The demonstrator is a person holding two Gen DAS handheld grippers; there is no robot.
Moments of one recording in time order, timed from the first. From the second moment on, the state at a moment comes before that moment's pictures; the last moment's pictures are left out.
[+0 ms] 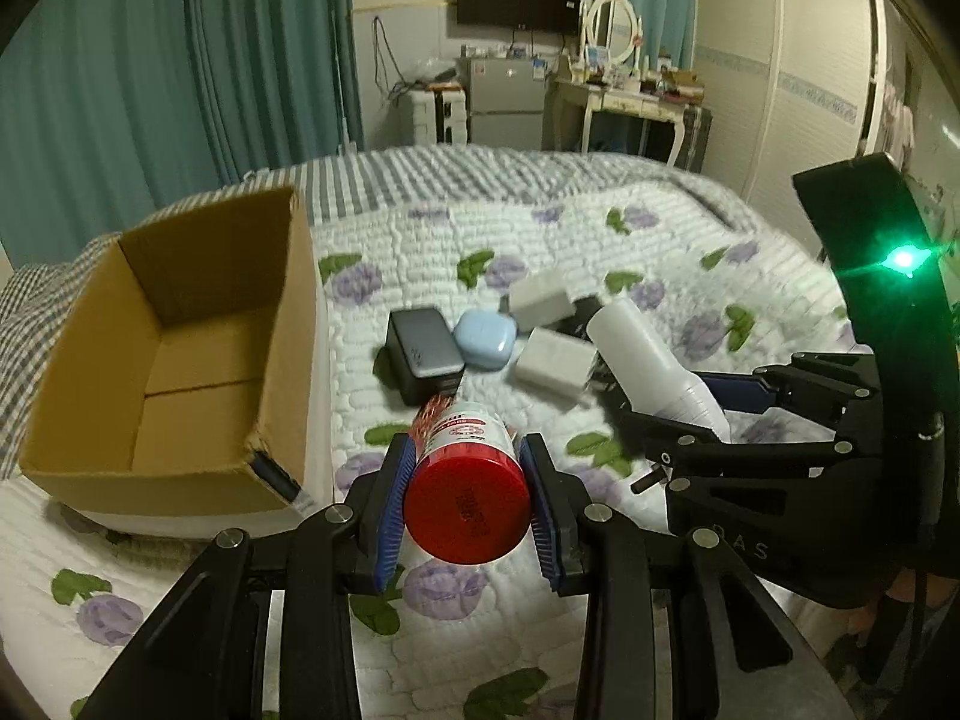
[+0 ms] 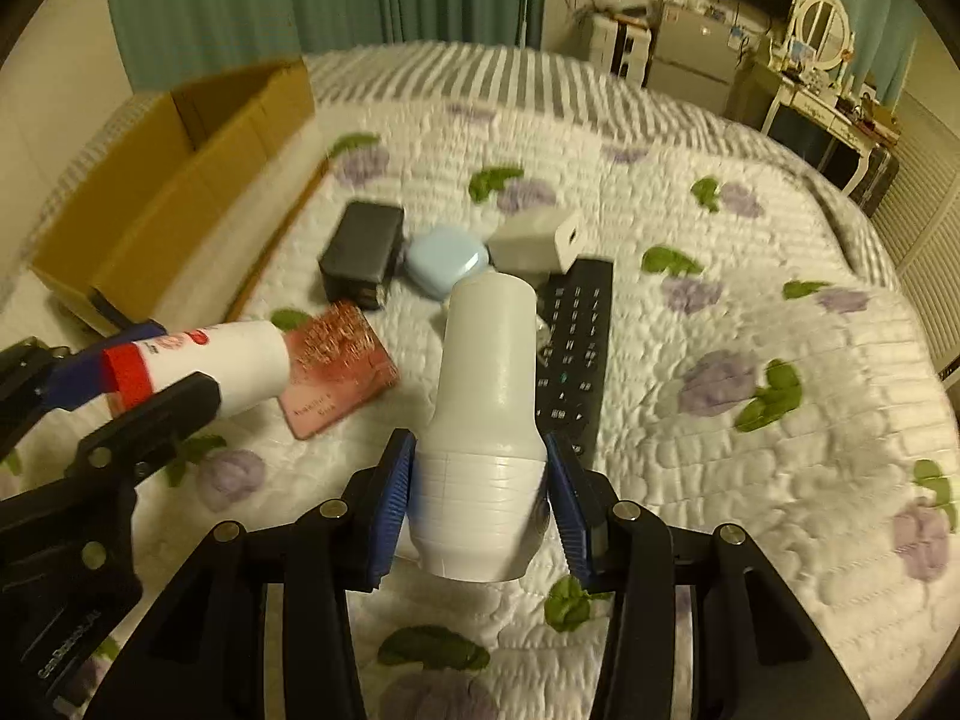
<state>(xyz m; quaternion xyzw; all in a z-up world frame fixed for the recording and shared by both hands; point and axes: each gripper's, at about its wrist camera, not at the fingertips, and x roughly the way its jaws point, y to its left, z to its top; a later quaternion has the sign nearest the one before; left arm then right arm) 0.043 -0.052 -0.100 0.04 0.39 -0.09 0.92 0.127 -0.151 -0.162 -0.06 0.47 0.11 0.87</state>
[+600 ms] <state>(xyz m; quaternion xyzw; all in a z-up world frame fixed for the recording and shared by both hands) 0.080 0.051 0.024 0.01 0.29 -0.02 0.96 0.152 -0.073 -0.014 -0.09 0.34 0.20 0.92</state>
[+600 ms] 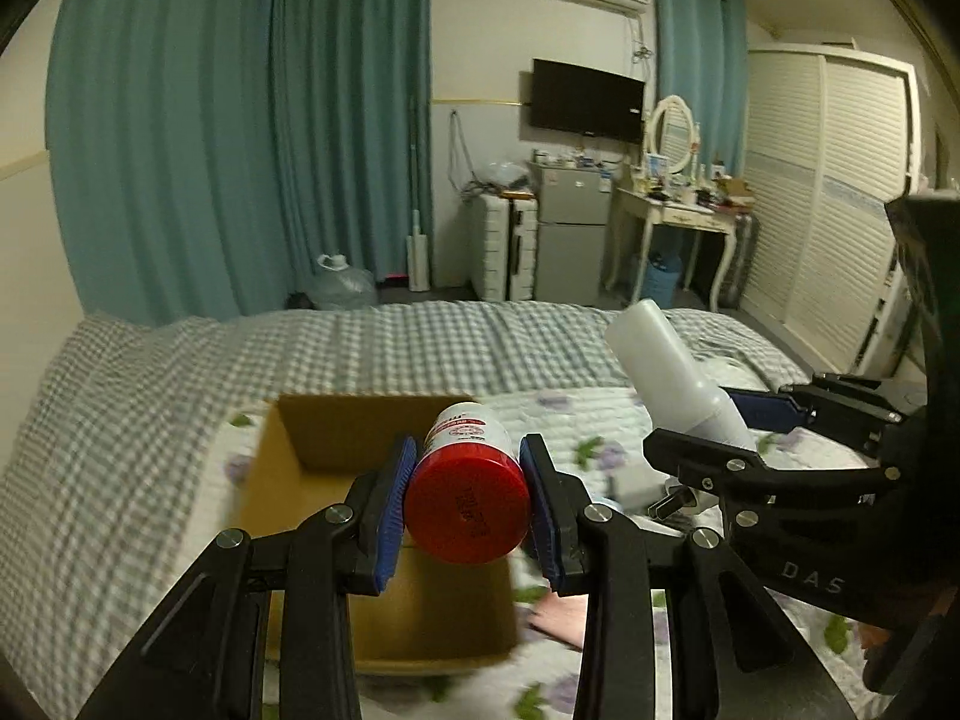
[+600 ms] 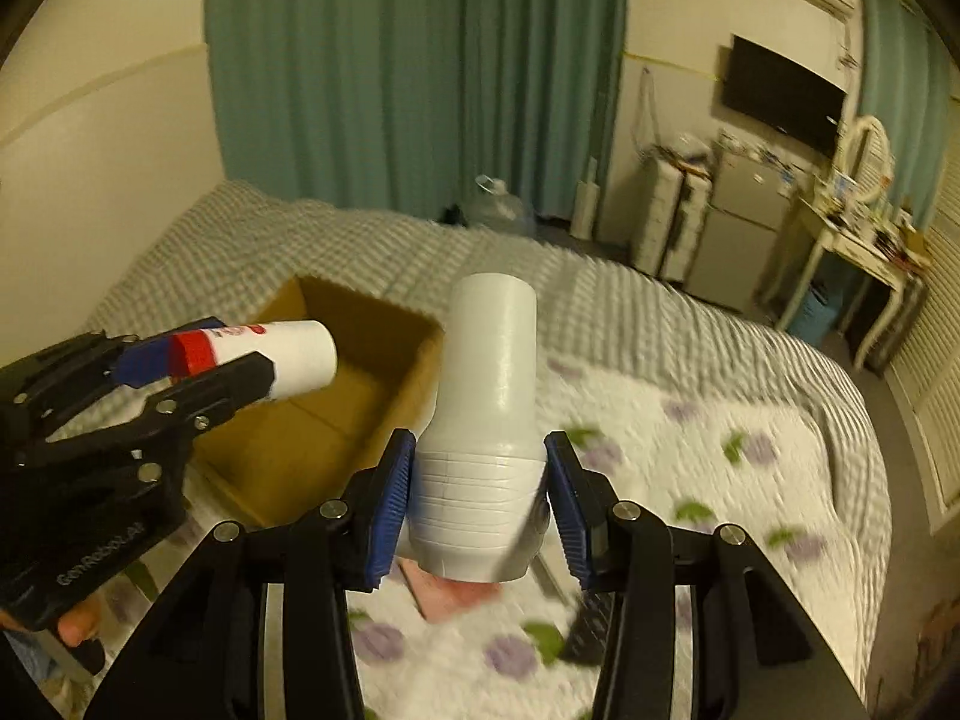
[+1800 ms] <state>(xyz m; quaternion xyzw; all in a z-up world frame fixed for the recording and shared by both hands) 0.134 0.107 -0.056 0.01 0.38 0.01 0.93 0.245 0.003 -0.071 -0.06 0.38 0.28 0.88</state>
